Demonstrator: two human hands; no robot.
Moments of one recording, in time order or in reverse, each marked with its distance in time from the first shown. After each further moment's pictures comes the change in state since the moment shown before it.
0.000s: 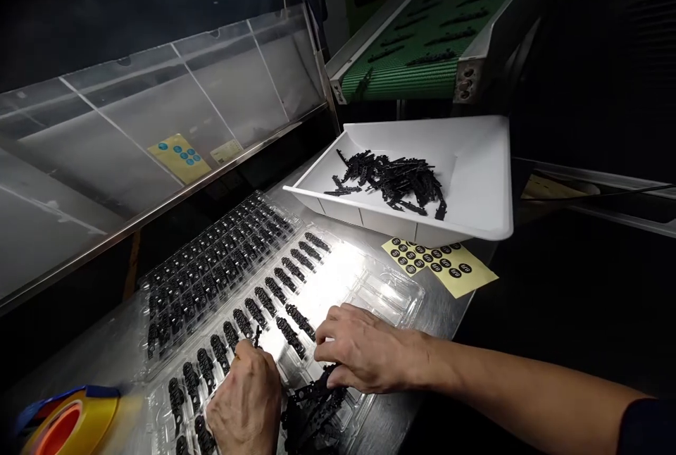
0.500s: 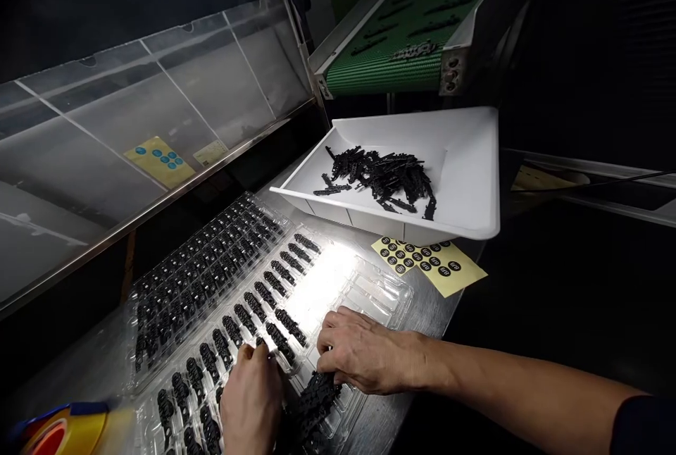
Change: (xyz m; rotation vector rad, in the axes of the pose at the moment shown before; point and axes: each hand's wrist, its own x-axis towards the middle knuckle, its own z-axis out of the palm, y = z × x) left_hand 0.007 0.008 0.004 -0.125 -0.243 0.157; right_hand -0.014 0.014 0.003 0.005 -0.043 -0.036
